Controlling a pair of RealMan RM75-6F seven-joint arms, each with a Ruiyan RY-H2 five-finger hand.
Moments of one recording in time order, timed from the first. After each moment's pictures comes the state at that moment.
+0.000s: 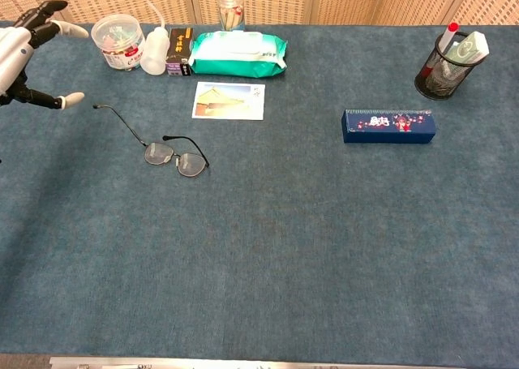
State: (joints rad) left arm -0.48 -1.51 -0.12 -1.16 1.43 1.30 -0.15; right arm 0.04 -1.08 0.04 -1.53 -1.68 1.68 0.27
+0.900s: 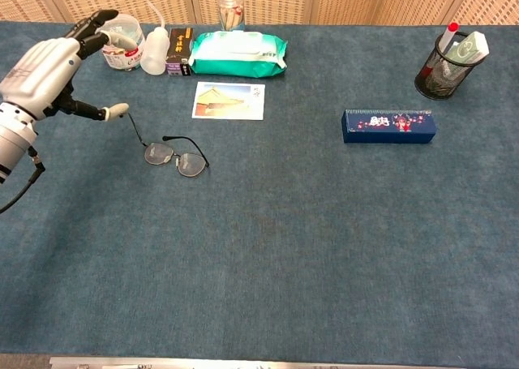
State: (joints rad) left arm -0.50 -1.56 -0.12 -1.29 1.48 1.31 -0.08; right arm 0.04 -1.07 0.04 -1.53 -1.68 1.67 0.27
